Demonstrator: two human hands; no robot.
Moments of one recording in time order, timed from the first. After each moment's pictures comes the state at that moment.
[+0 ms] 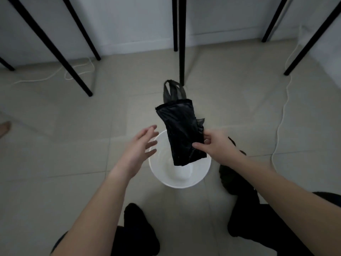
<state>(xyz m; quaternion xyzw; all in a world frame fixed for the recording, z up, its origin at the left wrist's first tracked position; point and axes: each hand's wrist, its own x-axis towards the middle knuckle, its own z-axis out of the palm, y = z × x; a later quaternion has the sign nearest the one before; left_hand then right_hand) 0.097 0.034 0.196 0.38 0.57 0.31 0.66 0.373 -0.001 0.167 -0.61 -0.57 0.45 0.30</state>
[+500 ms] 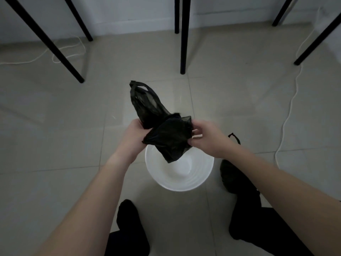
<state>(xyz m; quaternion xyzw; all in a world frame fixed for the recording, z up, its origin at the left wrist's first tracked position) 0.112 0.081 0.185 0.55 0.54 0.31 0.55 0.356 0.048 0.167 -0.58 -0.59 0.51 0.25</state>
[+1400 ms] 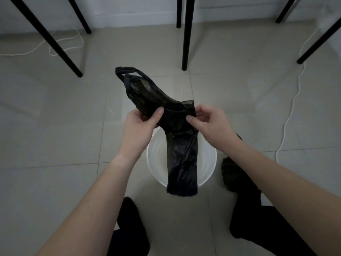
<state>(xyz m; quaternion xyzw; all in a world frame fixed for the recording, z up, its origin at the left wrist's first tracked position) 0.117 0.090 0.190 0.47 0.54 0.43 0.54 0.335 0.065 0.186 -0.61 -0.52 0.45 0.40</state>
